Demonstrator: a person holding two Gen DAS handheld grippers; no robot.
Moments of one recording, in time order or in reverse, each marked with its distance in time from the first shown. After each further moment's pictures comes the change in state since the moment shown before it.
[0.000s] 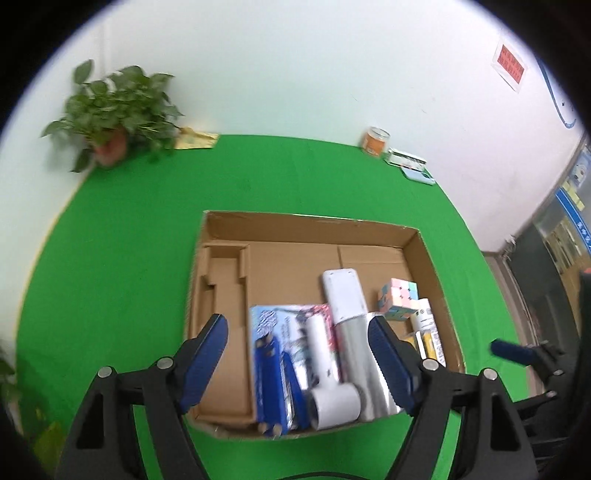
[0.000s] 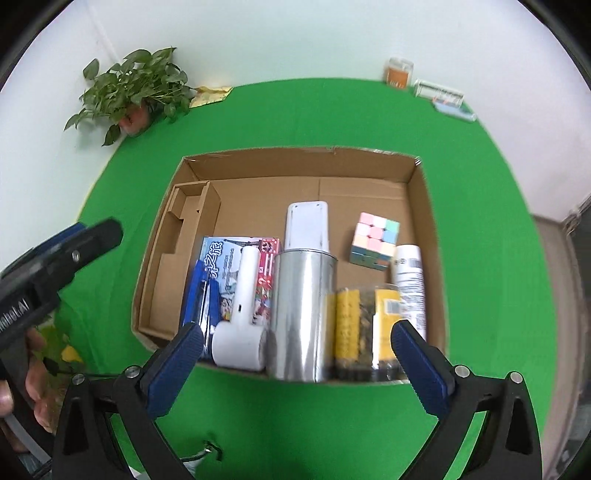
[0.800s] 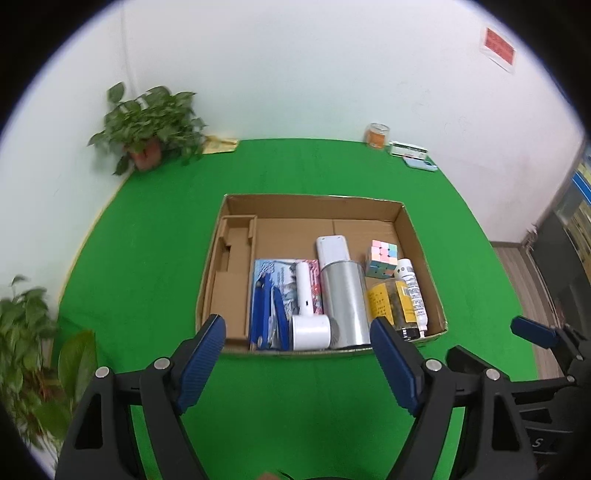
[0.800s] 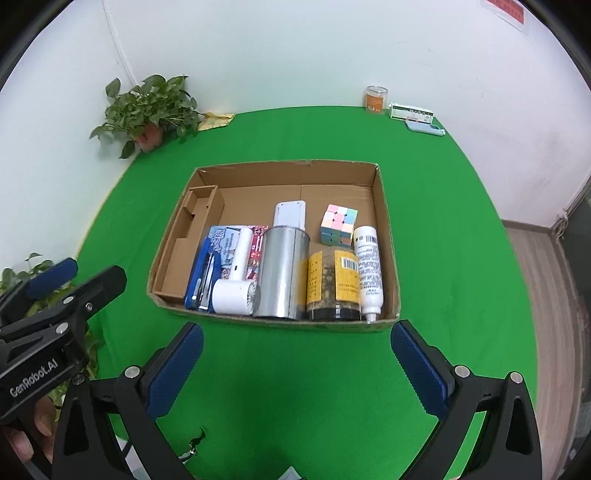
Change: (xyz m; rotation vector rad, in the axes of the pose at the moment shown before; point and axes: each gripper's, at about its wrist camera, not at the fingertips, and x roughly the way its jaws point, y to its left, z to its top) left arm -0.089 -0.084 -0.071 0.016 -0.013 0.161; right arm -0.118 -0.045 -0.100 -0.008 -0.112 0.024
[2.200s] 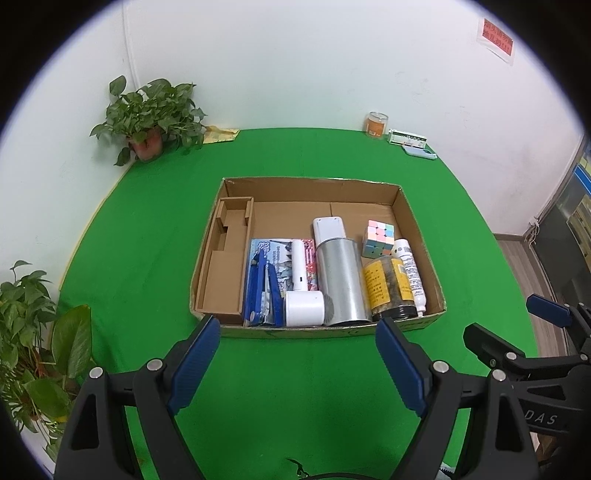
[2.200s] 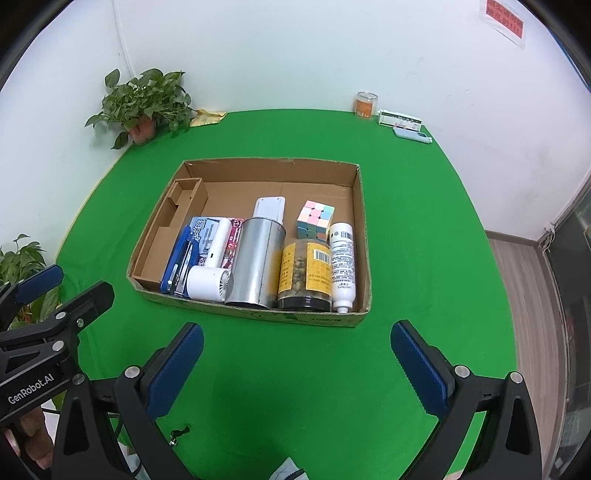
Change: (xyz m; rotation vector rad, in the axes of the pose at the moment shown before) left arm -0.001 -0.012 -0.031 0.007 0.029 0.003; right arm -0.004 -0.010 -0.026 -0.032 -0.015 -0.087
